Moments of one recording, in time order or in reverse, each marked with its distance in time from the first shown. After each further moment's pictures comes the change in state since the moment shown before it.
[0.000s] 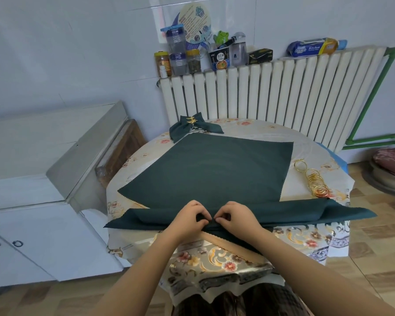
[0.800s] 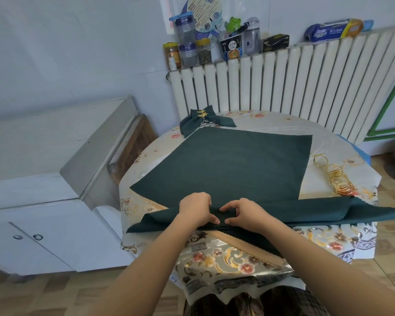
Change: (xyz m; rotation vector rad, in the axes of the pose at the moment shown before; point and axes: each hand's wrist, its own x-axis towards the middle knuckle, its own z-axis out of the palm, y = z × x) left_hand 0.018 0.025 -0.033 0.520 -0.127 -0.278; right_hand 0.025 -0.011 -0.002 0.036 -0.271 0.176
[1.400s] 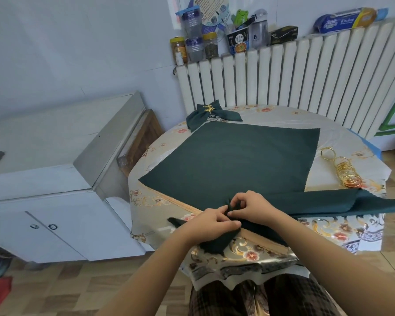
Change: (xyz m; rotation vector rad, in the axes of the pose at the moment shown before) left_hand -0.056 -0.006 0.020 -0.567 -0.276 0.242; right_hand -0.003 0.008 0.005 0.101 0.039 -0.039
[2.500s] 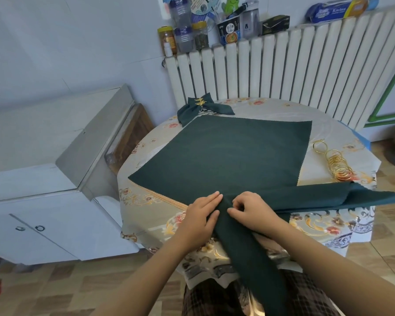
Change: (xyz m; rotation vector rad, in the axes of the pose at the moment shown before) left_hand 0.026 -0.045 0.027 0.215 0.489 0.305; right_hand -0.027 -0.001 0.009 -0.034 0.162 -0.040
